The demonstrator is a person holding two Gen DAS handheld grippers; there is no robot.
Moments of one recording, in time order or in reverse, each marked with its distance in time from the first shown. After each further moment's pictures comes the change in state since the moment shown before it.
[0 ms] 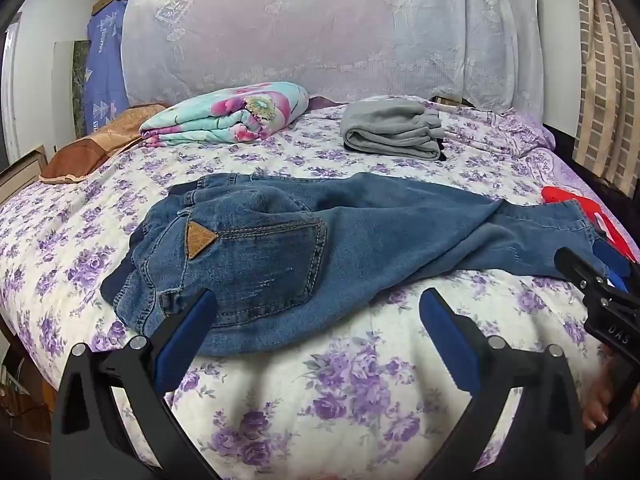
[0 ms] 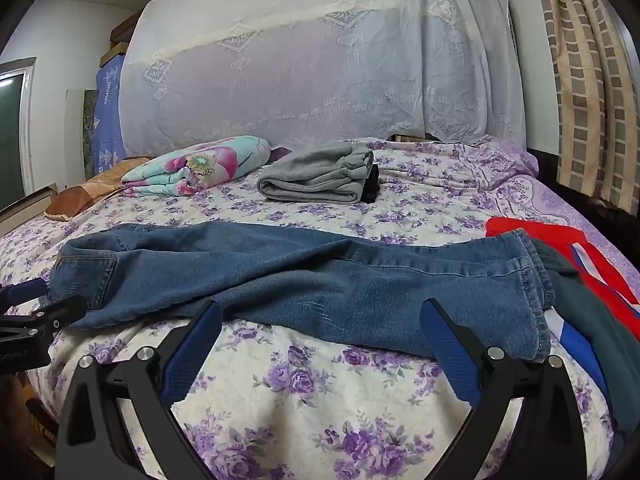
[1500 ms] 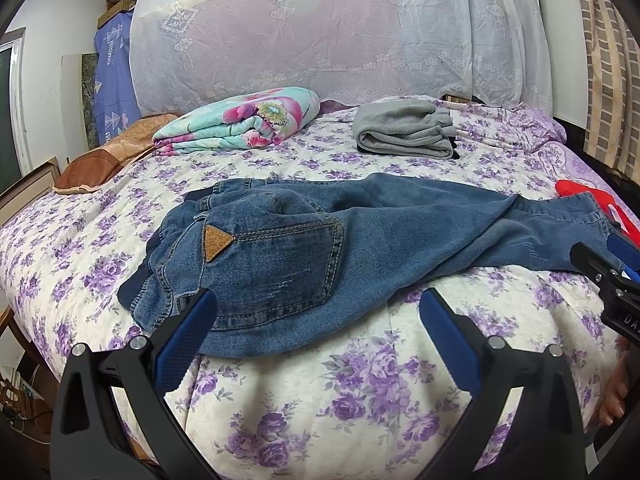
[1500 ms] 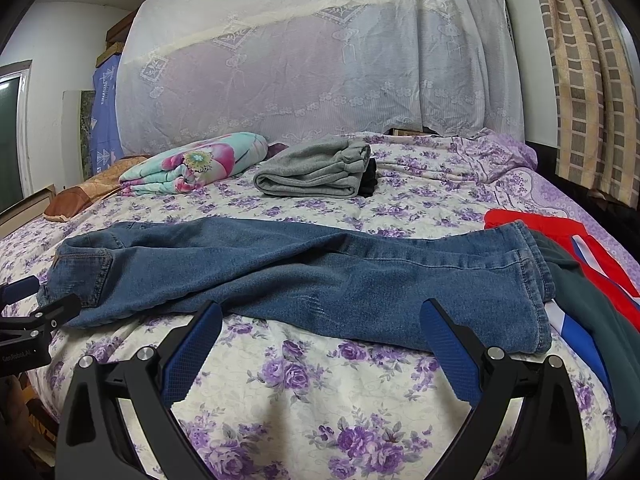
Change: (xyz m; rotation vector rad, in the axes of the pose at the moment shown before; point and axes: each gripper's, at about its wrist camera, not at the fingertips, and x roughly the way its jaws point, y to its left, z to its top) left arm -0.001 0.001 -0.004 0.026 -0.017 0.063; right arm 0.005 -0.004 -0.007 0.009 0.017 -0.001
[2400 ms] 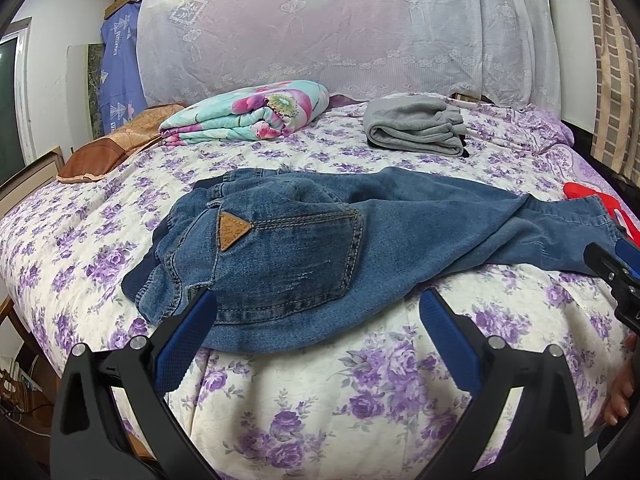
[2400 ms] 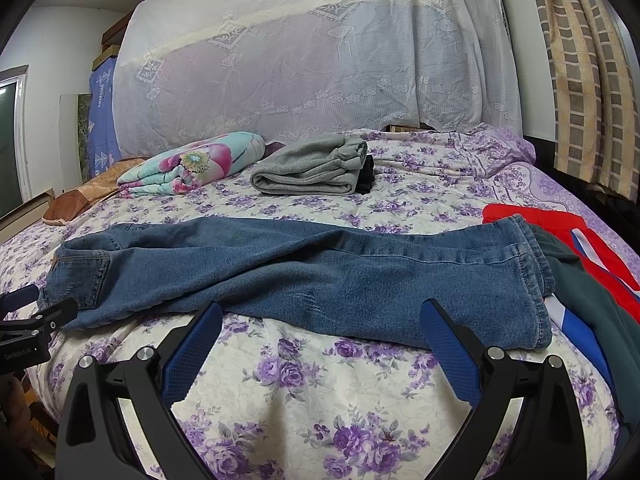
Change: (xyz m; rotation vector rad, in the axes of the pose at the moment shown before) left arm 0.007 0.012 -0.005 -0.019 0.019 0.013; right arm 0.002 -0.003 0.000 0.016 0.008 0.001
